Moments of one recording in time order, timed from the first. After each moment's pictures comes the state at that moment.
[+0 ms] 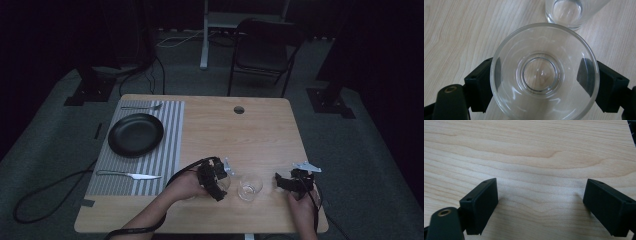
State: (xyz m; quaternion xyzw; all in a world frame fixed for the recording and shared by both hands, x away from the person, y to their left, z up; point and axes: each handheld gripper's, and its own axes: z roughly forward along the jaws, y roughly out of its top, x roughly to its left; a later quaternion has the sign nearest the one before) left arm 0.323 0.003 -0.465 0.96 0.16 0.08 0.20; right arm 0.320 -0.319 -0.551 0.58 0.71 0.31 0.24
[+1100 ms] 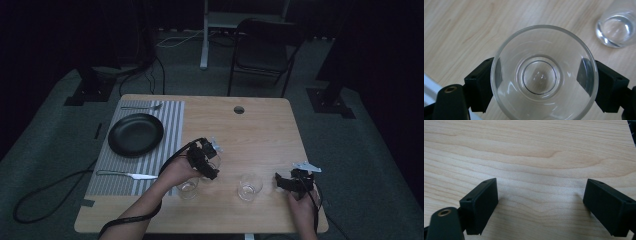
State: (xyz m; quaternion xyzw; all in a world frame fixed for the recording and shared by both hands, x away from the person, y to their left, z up) left arm 0.363 0.033 -0.442 0.94 0.25 0.12 0.21; right arm 0.320 -0.319 -0.551 0.58 0.71 0.31 0.24
